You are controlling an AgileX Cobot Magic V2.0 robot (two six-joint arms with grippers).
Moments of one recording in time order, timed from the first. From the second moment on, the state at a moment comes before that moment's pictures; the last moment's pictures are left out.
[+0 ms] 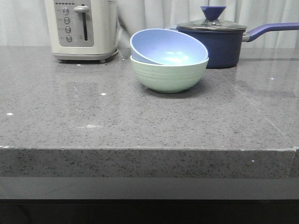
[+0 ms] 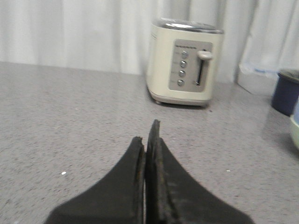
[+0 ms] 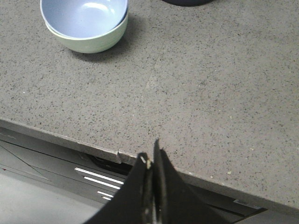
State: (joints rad) left arm -0.09 0.09 -0.10 0.03 0.06 -0.12; right arm 0.16 0.44 -0.77 0.17 0.98 -0.08
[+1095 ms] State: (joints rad) left arm -0.04 -0.01 0.01 0.03 0.00 -0.12; right arm 0.16 0.44 -0.77 0.17 0.98 -0.08
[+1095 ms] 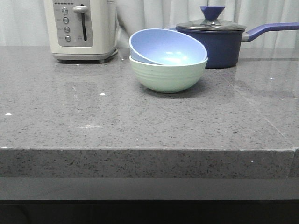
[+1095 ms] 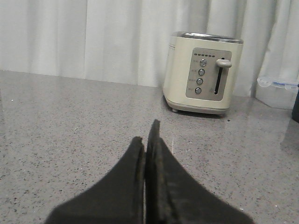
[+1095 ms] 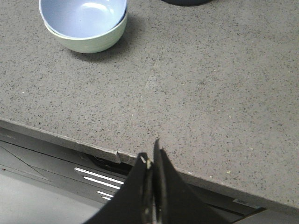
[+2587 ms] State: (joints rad) left arm -0.04 -0.01 0.01 0.03 0.00 -0.12; right arm 0.03 -0.01 0.03 0.15 0.10 -0.08
